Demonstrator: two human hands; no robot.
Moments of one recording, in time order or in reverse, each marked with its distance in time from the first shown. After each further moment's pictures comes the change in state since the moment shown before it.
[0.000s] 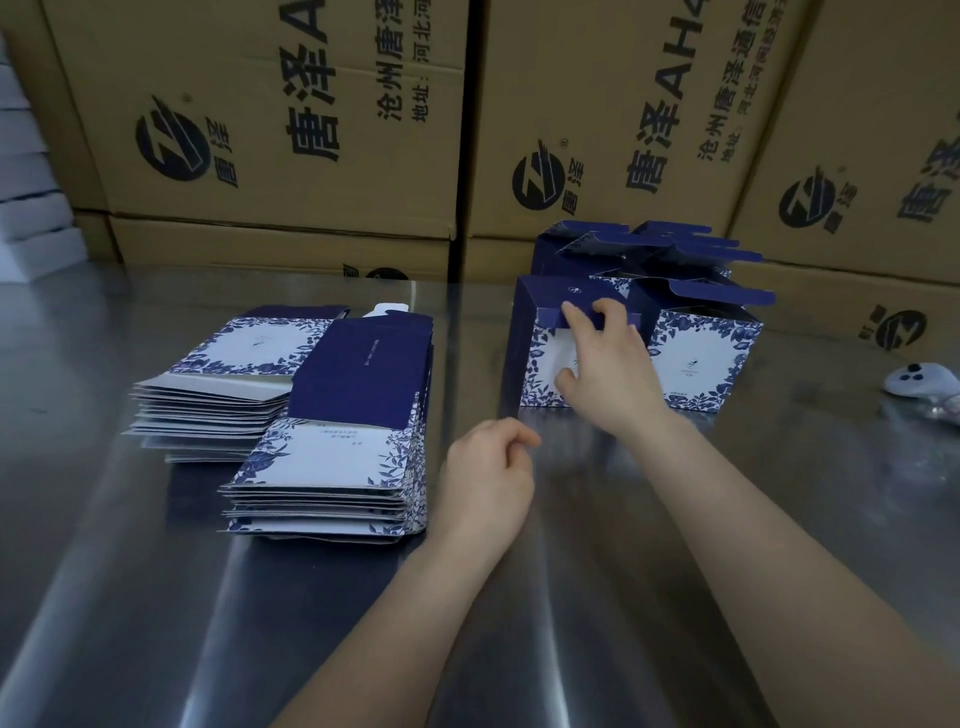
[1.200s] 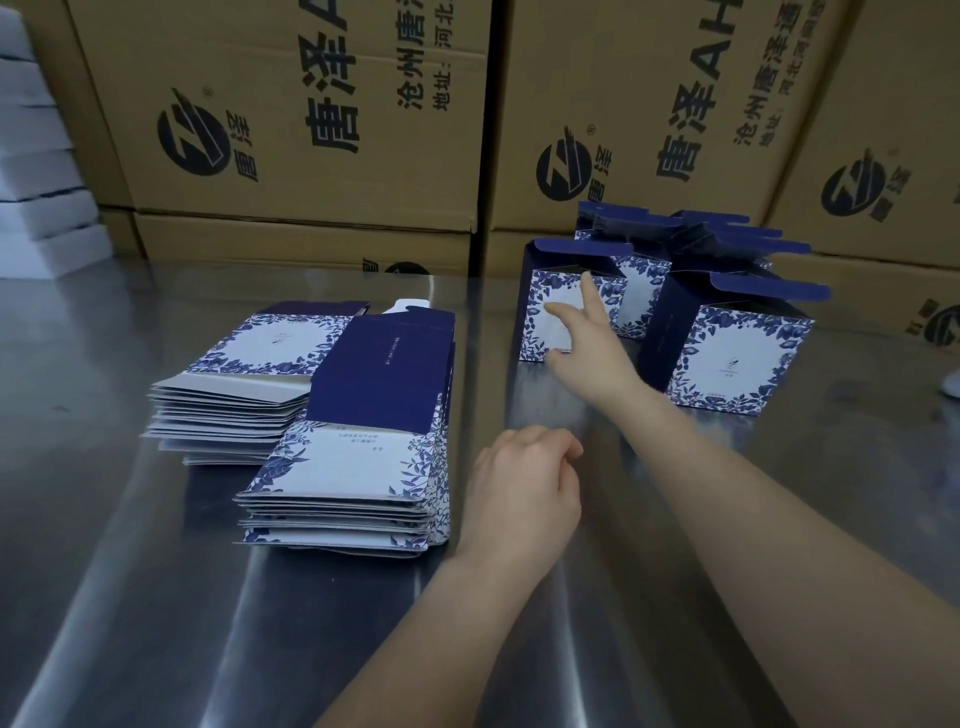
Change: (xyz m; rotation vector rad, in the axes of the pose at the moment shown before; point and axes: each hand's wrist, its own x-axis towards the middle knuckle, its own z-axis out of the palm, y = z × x) left_hand -0.002 0.002 0.002 0.294 -0.048 0.232; right_hand 0.044 -0.018 0.039 0.454 -0.138 0.028
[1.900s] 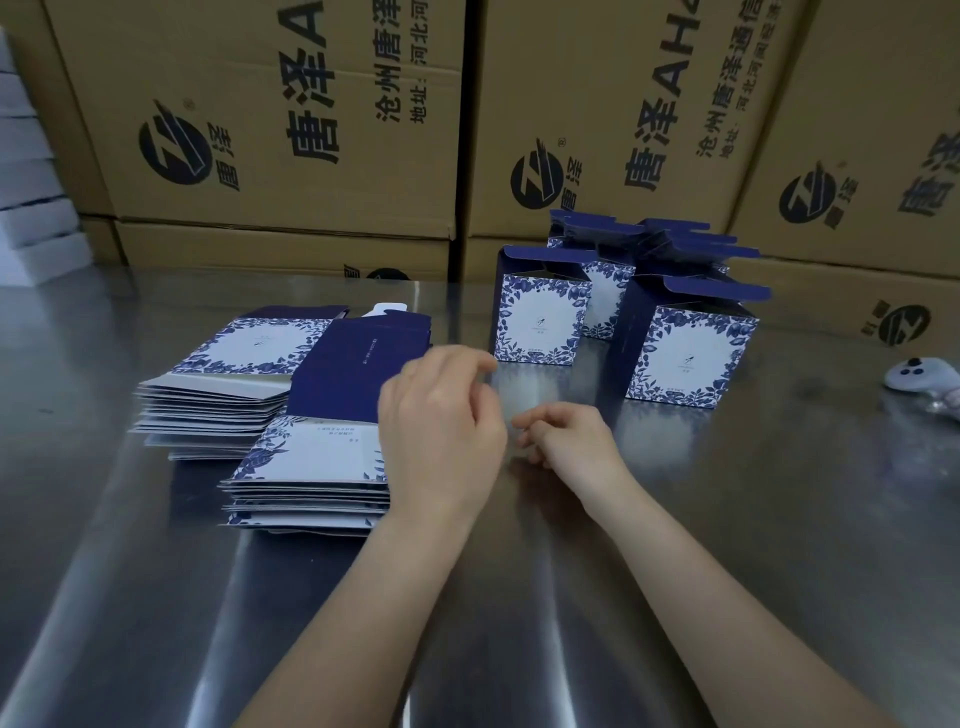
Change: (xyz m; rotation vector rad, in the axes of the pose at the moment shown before) left_hand 0.004 0.019 -0.047 -0.024 0.489 0.038; right_hand -0.099 -0.012 0.012 0.625 0.023 0.404
